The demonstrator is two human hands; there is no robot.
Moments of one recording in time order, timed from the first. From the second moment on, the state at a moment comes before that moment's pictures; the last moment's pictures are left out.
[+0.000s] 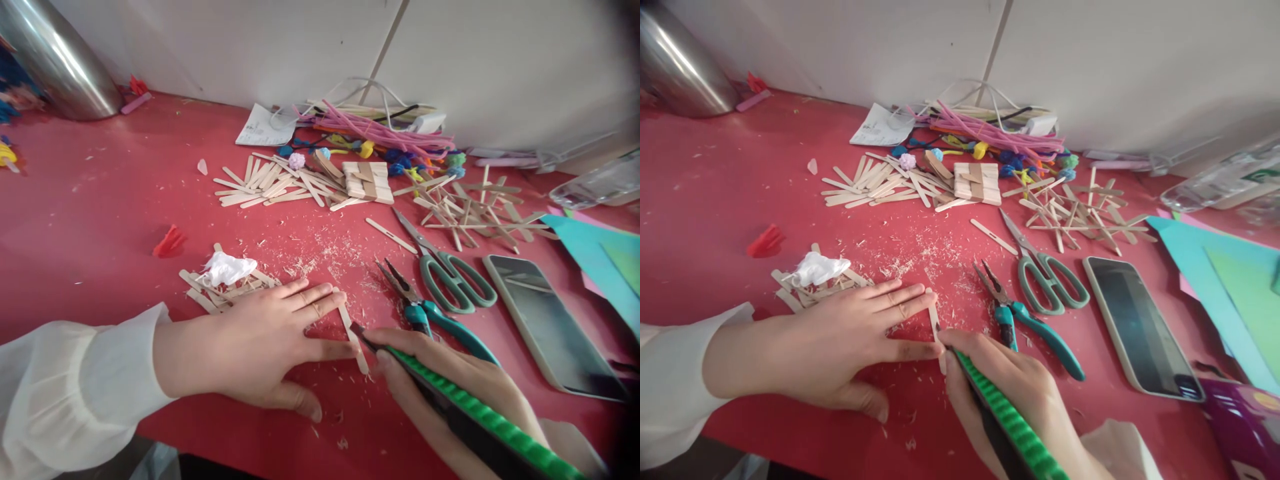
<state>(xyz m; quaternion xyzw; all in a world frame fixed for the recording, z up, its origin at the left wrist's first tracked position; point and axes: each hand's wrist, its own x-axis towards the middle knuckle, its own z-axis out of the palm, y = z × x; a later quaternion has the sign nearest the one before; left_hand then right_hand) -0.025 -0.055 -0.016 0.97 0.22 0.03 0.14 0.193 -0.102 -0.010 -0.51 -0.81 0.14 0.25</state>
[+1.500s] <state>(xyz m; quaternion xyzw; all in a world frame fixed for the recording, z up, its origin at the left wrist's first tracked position) -0.017 -0.046 -0.020 0.93 0.32 0.12 0.12 0.188 -0.095 -0.008 -0.56 -0.72 0.26 0.31</state>
